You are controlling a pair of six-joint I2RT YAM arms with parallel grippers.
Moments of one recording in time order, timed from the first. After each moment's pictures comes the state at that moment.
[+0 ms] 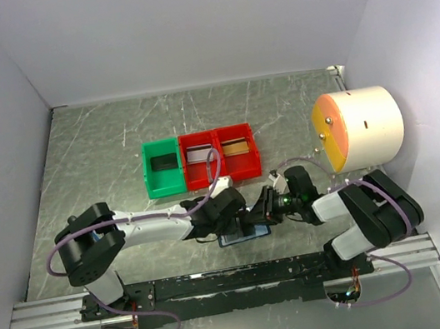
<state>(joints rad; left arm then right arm) -1.17 1.69 0.93 -0.24 -0.24 -0.99 0.37 1.44 0.20 0.50 -0.75 0.92</state>
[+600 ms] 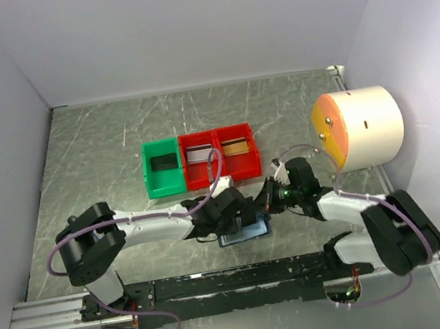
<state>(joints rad) -1.17 1.70 0.94 -0.25 -0.24 -0.98 0.37 1.31 0.27 0.31 -0.65 0.82</state>
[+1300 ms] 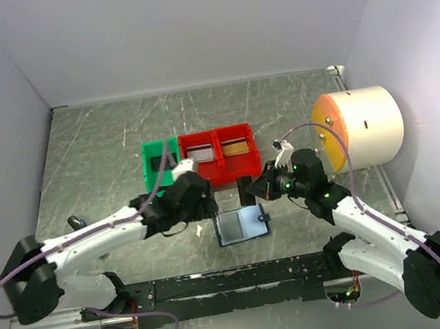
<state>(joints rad) -1.05 1.35 0.88 -0.43 -0.29 -0.86 0.43 0.93 0.41 0.06 -0.43 0.59</state>
